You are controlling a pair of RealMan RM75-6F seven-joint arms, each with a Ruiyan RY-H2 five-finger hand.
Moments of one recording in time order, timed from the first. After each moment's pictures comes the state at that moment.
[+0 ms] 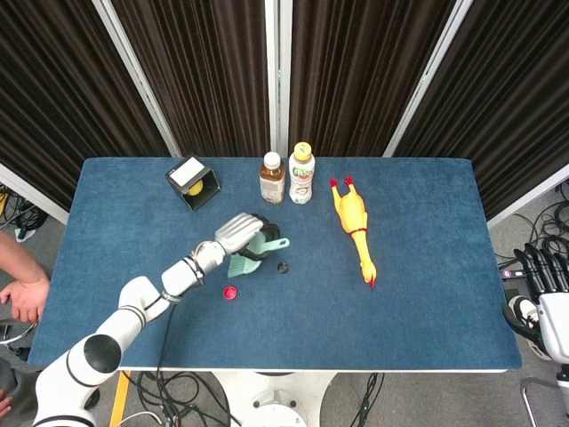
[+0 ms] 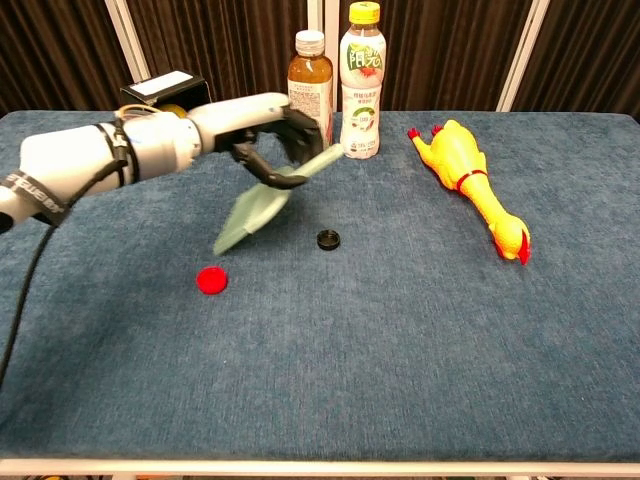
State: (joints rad) left arm -1.06 -1.99 0.04 -0.40 1.68 0.99 -1.05; right arm 0.05 -0.95 0.07 -1.70 -1.56 1.56 0.05
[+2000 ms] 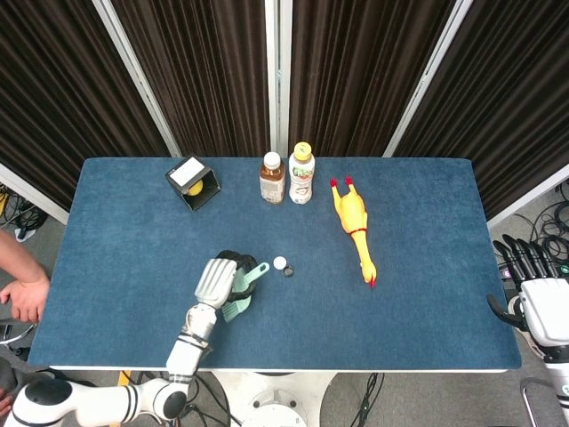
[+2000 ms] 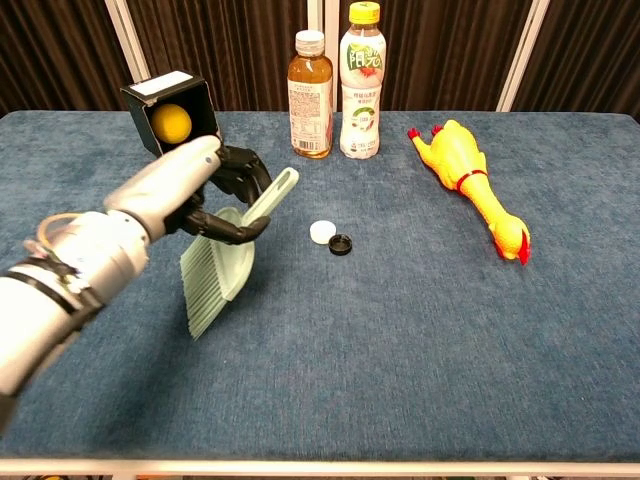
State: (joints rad) left arm -0.63 -1.97 -0.15 -1.30 1.21 1.27 0.13; right arm 0.13 -0.98 0.07 -1.60 -1.58 1.48 0.14
